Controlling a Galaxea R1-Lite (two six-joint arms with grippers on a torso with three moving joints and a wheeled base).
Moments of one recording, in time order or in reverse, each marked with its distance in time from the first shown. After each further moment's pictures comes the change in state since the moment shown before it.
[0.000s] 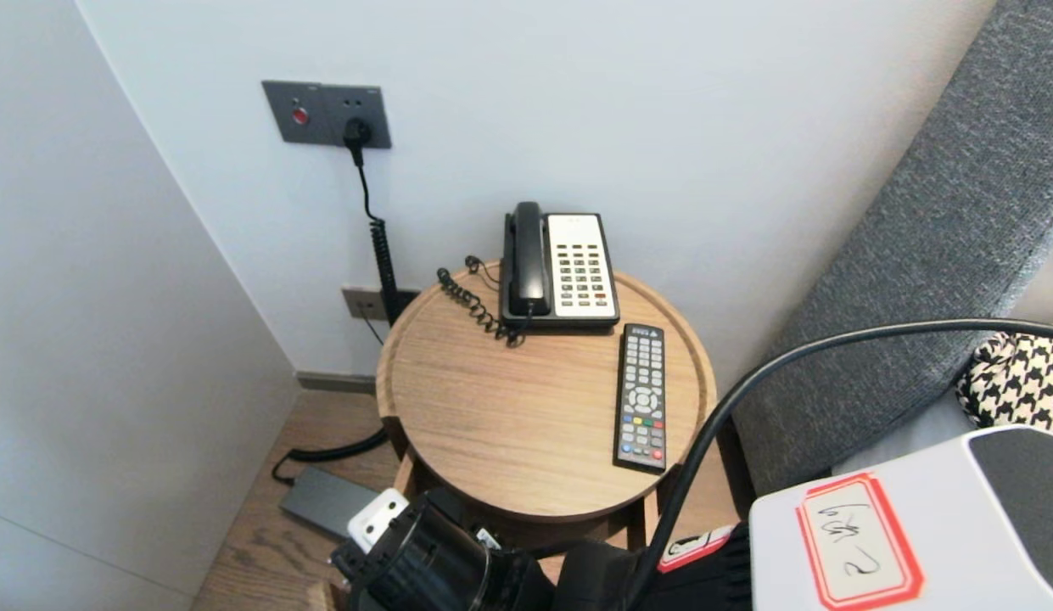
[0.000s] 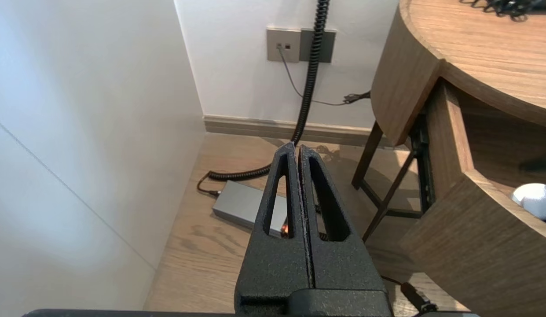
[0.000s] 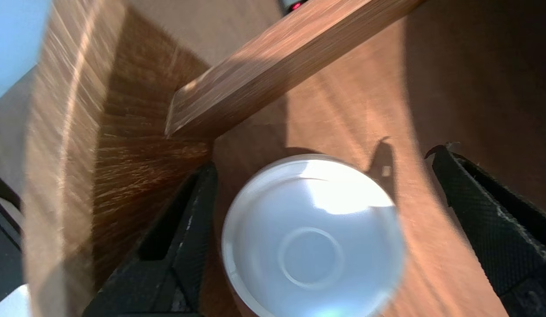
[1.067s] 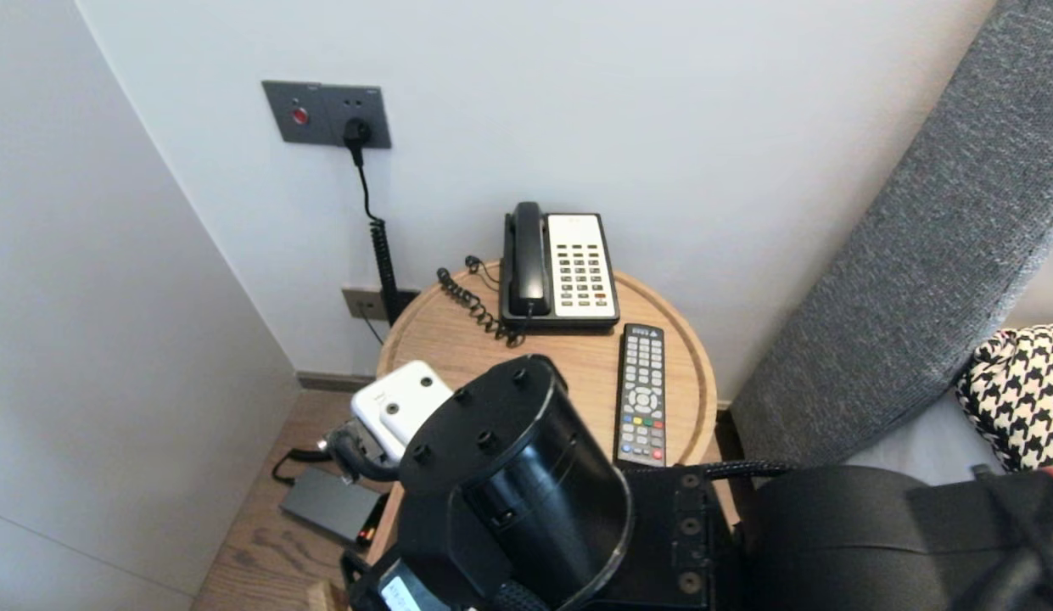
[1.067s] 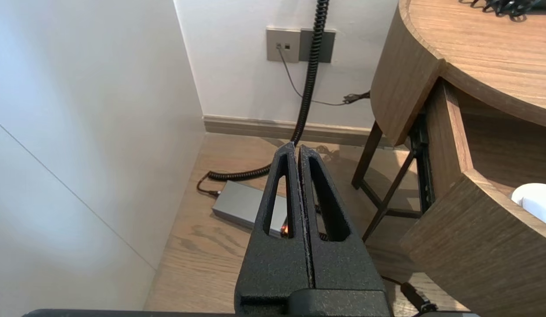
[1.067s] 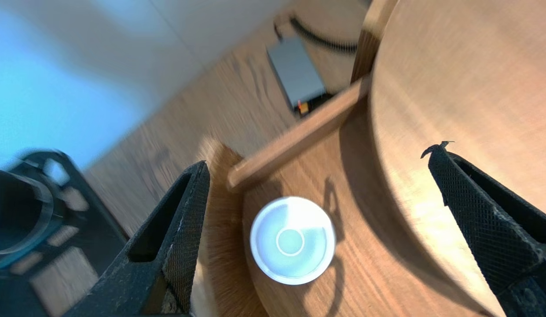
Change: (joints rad) left arm 0.000 0.000 0.000 0.000 0.000 0.000; right arm 0.024 -0.320 0.007 0.012 -0.013 -0.008
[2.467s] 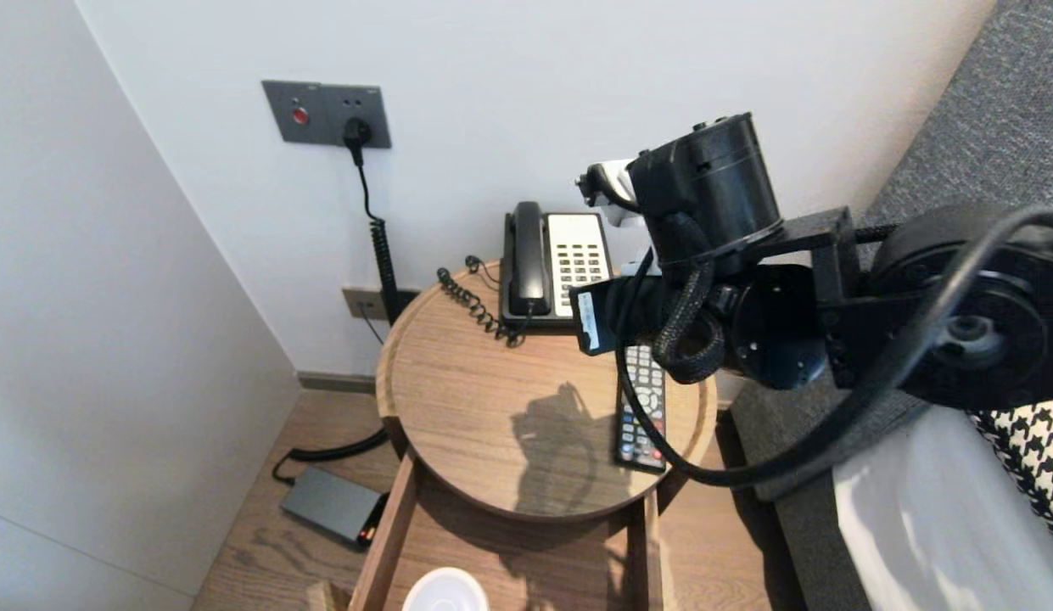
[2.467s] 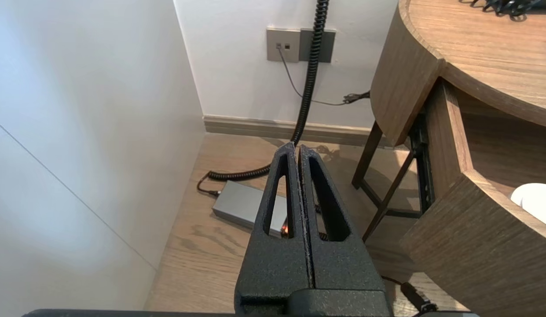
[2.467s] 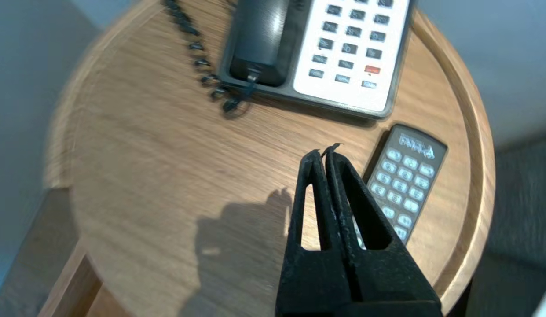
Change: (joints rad) left arm 0.000 0.000 0.000 0.000 0.000 0.000; right arm -0.385 -0.058 -0.194 0.215 -0.222 0.082
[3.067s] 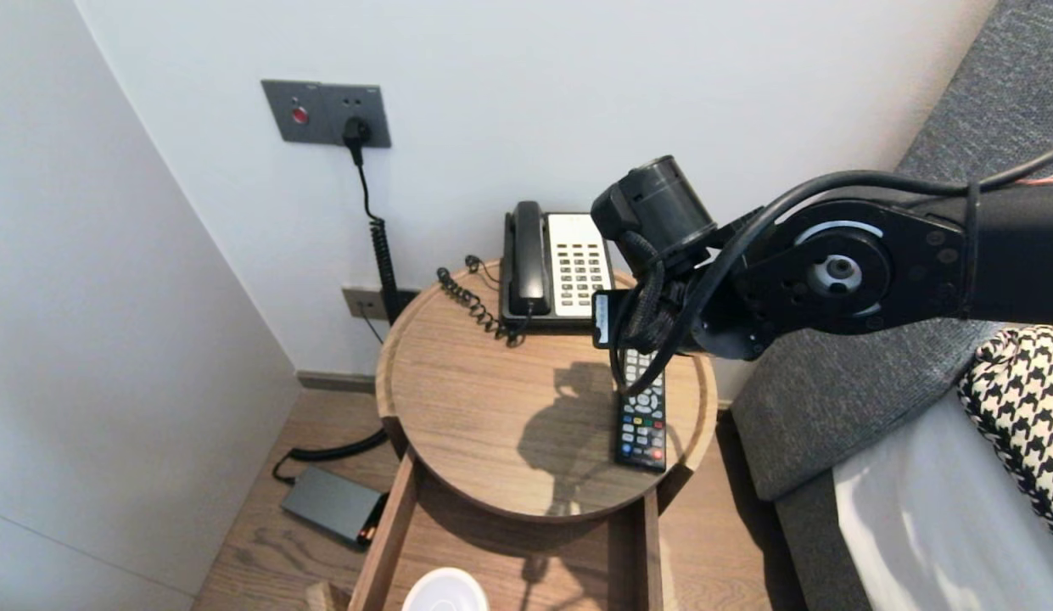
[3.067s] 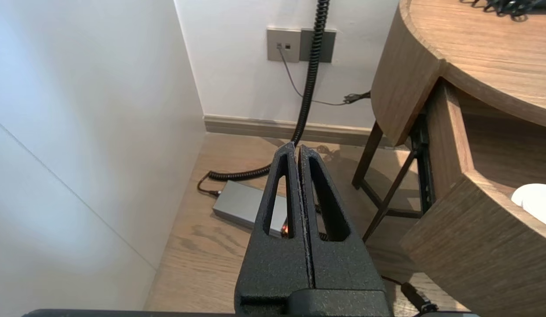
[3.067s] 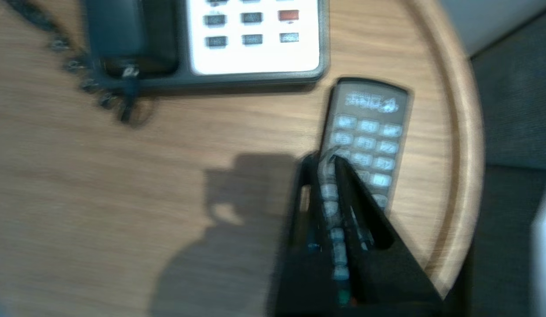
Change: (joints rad) left arm 0.000 0.000 0.000 0.000 0.000 0.000; right arm -0.092 0.131 -0.181 0.313 -0.028 0.284
